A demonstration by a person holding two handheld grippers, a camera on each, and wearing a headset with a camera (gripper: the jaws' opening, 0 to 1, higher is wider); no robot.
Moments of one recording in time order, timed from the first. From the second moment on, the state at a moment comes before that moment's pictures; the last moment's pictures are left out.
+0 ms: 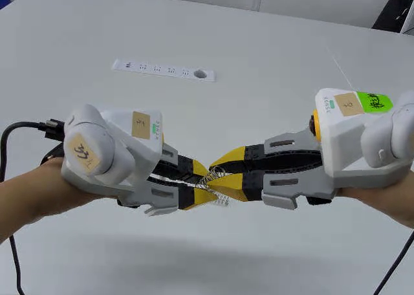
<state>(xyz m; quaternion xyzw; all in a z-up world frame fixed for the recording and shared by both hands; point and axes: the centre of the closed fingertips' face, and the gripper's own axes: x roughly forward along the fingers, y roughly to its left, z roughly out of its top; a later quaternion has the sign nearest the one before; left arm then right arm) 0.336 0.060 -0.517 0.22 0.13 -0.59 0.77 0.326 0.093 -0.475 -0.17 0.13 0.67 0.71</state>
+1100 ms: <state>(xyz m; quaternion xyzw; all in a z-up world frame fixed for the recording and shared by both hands) 0.367 0.110 -0.508 0.17 0.13 -0.49 0.84 0.413 0.005 -0.484 -0.16 0.17 0.52 0.82</state>
